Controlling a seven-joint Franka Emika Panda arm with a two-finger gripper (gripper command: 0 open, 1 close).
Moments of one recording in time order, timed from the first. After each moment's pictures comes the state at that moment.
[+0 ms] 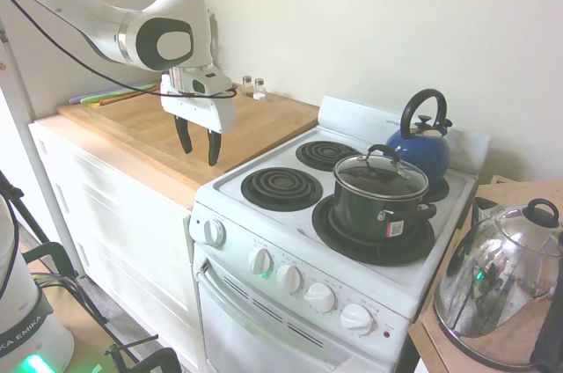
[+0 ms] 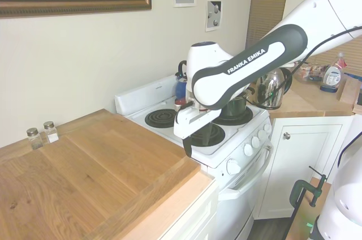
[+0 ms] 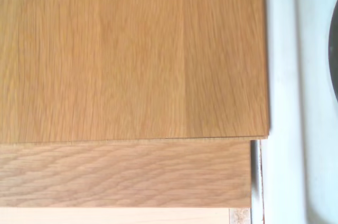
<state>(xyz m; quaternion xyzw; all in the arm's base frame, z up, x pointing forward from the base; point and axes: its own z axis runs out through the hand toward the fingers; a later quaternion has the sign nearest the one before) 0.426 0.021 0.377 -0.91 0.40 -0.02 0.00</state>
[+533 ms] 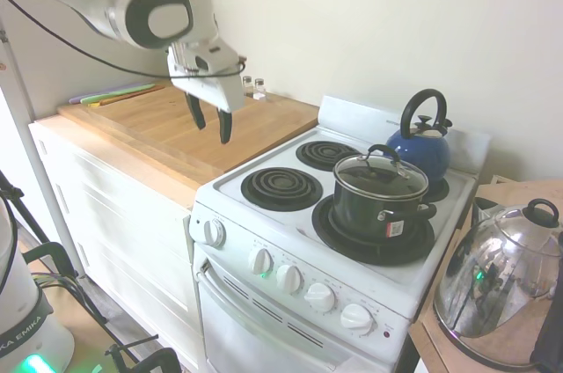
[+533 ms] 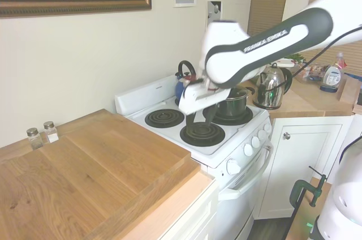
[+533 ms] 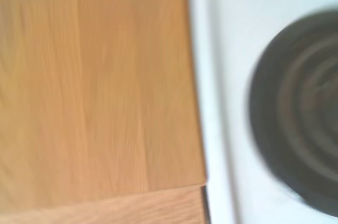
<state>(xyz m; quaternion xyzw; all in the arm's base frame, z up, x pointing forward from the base) 0.398 -0.033 0.484 -0.87 0.47 -0.11 0.08</state>
